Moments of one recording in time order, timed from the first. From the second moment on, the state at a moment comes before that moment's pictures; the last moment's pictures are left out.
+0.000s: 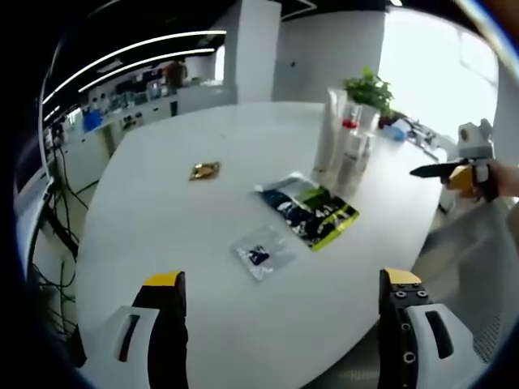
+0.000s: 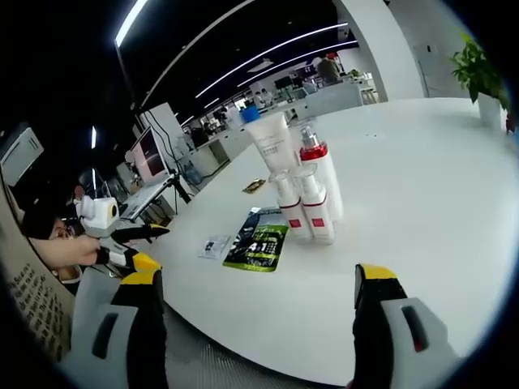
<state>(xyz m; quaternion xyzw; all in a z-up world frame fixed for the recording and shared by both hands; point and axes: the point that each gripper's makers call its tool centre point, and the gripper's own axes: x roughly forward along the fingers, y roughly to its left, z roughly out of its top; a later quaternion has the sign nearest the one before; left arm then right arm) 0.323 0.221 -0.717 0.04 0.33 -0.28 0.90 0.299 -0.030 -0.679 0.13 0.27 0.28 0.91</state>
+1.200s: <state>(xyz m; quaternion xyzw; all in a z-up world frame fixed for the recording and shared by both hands) 0.429 0.219 -0.695 0.10 0.36 -0.29 0.88 0.305 -0.041 -0.676 0.15 0.26 0.25 0.92</state>
